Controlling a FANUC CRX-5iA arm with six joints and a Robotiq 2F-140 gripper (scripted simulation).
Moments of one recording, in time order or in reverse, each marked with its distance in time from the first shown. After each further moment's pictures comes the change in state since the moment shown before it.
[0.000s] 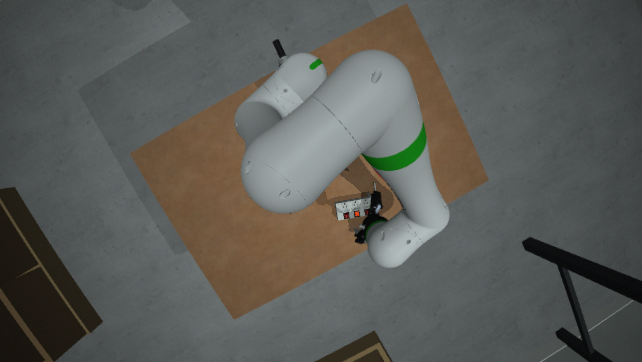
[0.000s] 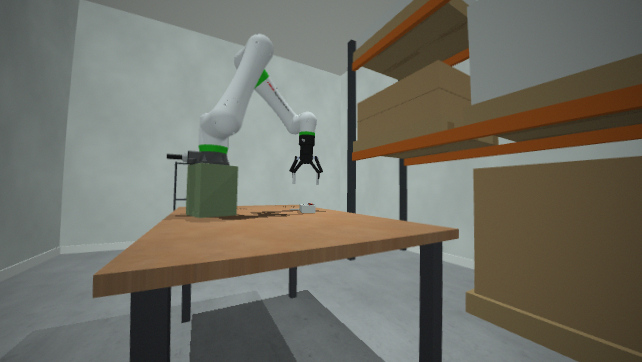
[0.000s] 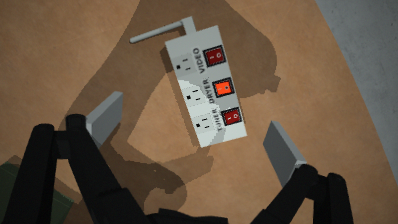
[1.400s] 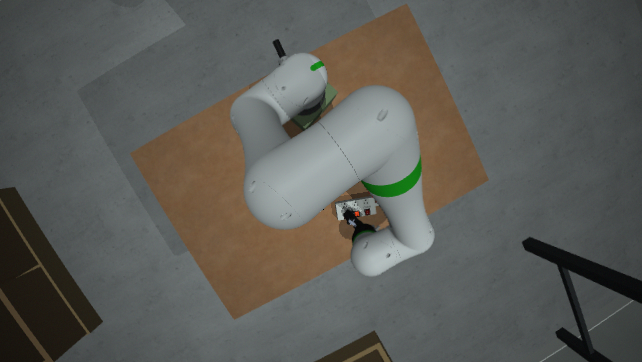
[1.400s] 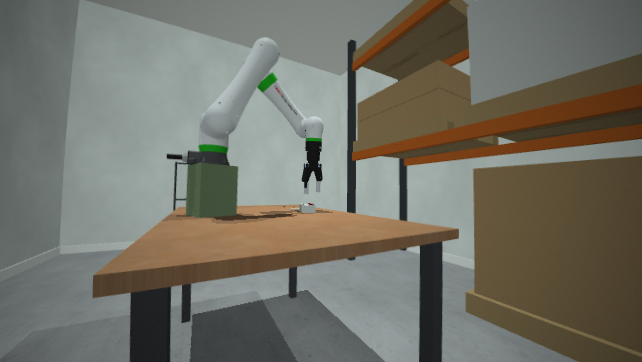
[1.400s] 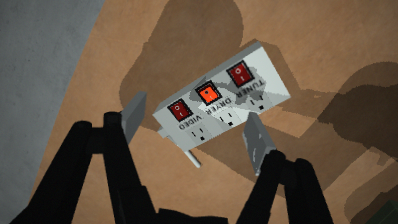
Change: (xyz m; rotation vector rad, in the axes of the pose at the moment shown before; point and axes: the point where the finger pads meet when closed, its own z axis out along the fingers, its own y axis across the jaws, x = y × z) arm 0.010 0.040 0.036 0.109 0.035 1.877
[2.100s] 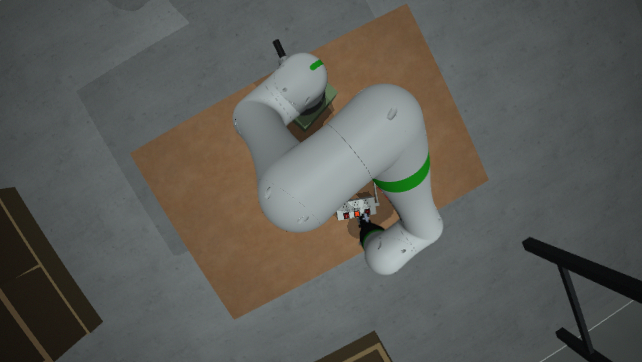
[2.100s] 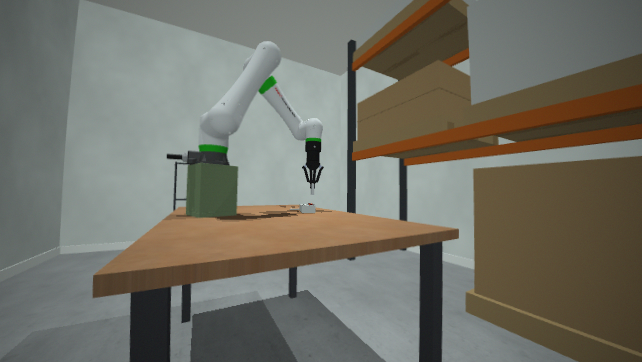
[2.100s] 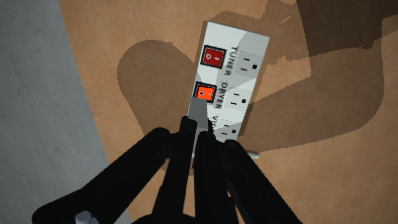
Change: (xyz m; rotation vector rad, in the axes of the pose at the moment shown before) arm 0.000 -0.001 -0.001 -0.046 0.101 0.742
